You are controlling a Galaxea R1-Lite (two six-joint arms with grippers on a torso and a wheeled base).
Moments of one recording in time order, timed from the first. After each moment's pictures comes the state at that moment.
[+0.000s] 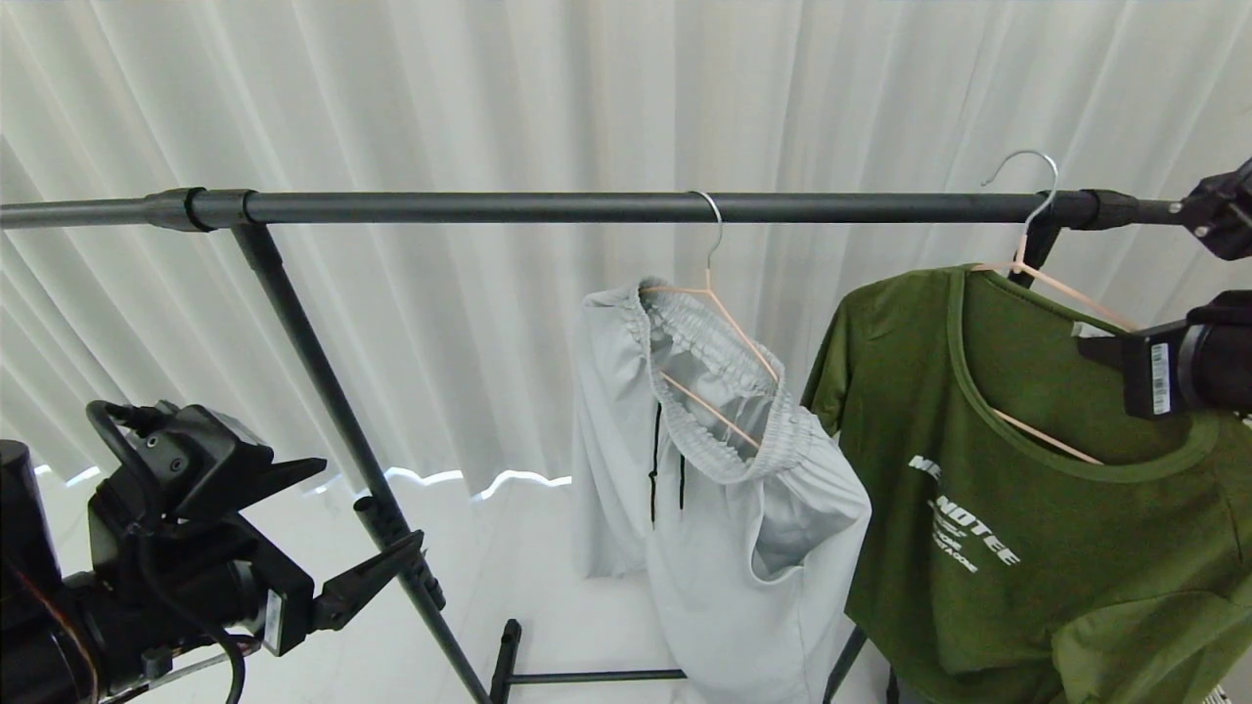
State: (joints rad) left arm -0.15 1.22 -0.32 -0.58 -0.27 0.40; right arm 0.30 1.32 -1.02 0.06 -0.12 -0.07
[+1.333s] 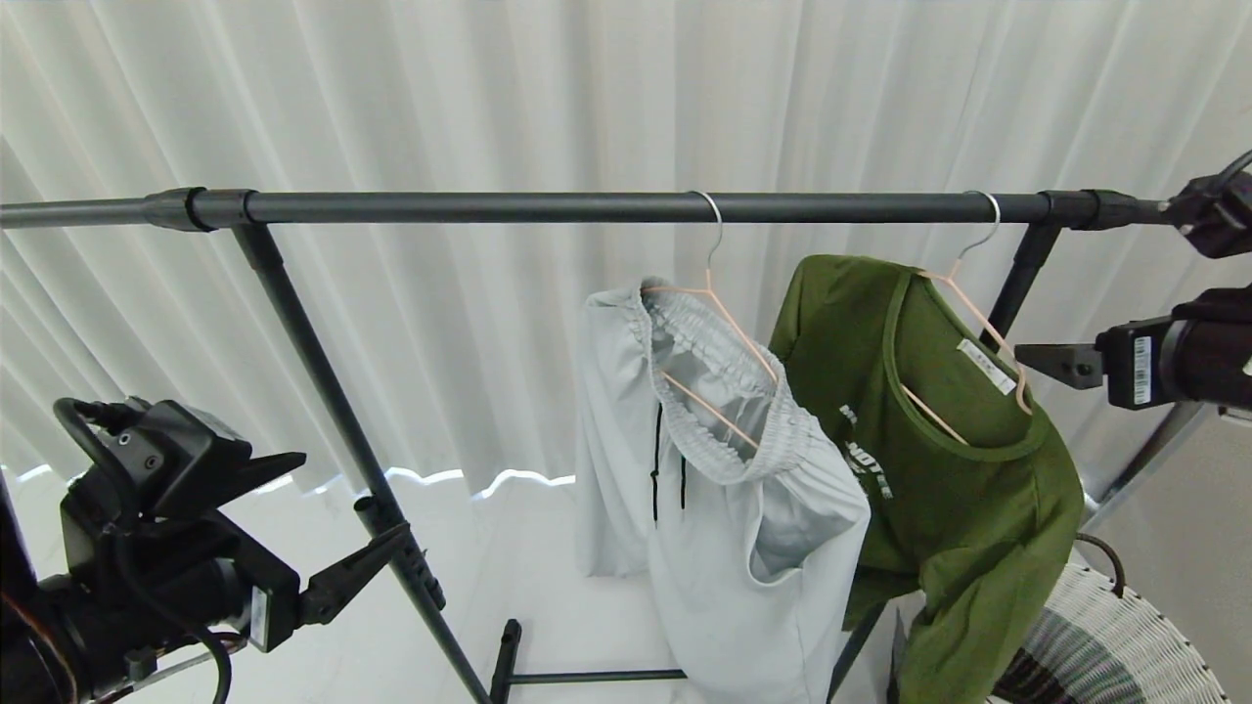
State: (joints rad) left arm -0.15 1.19 -0.31 -0.58 -0.21 0.40; right arm 0.28 1.32 -1.00 -0.01 -0.12 -0.05
